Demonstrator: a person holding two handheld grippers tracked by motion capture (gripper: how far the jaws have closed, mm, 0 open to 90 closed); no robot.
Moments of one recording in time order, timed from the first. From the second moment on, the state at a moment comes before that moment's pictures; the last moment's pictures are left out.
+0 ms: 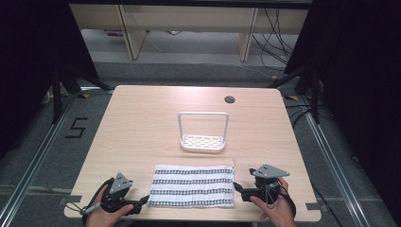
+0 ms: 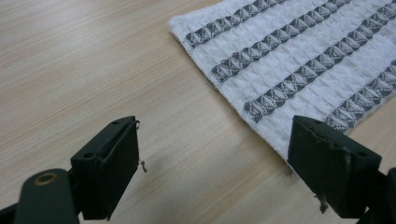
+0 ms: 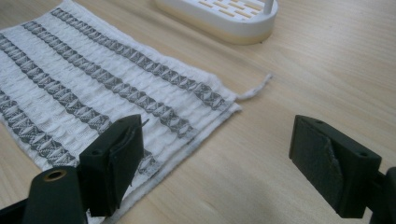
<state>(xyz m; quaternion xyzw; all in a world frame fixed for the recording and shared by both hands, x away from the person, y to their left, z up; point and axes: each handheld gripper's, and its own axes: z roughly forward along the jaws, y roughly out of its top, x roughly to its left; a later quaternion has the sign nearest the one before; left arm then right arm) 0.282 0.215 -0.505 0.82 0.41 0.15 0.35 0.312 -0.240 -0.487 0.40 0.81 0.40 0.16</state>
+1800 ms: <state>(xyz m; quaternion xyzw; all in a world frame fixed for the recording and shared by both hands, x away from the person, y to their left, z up) 0.329 0.108 -0.485 0.86 0.31 0.12 0.39 0.289 -0.210 -0.472 0.34 0.85 0.39 0.14</state>
